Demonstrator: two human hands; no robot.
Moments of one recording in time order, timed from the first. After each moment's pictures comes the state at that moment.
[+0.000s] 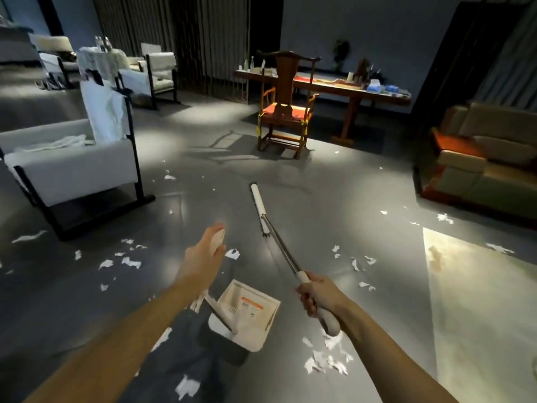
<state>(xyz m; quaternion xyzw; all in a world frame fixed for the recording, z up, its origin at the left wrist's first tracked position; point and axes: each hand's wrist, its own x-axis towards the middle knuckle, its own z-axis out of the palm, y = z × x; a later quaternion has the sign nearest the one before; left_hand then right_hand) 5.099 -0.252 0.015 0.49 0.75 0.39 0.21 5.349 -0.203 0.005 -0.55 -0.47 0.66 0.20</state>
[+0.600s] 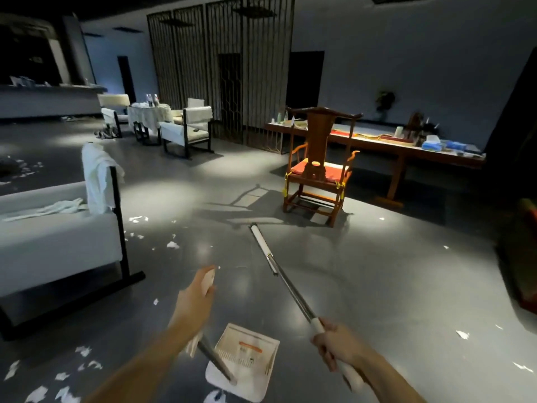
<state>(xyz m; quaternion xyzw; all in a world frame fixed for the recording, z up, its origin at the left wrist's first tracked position) 4.974 0.328 0.032 0.38 0.80 0.44 0.17 5.245 0.437 0.011 -0.50 -0.63 0.58 0.10</state>
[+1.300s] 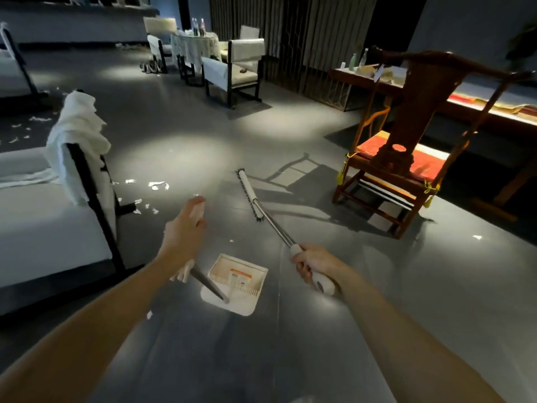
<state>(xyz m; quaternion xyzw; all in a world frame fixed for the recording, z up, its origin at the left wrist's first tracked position) 4.622 0.827 0.035 0.29 0.85 0.43 0.08 4.833 0.998 0.023 -0.44 -0.61 0.66 0.02</state>
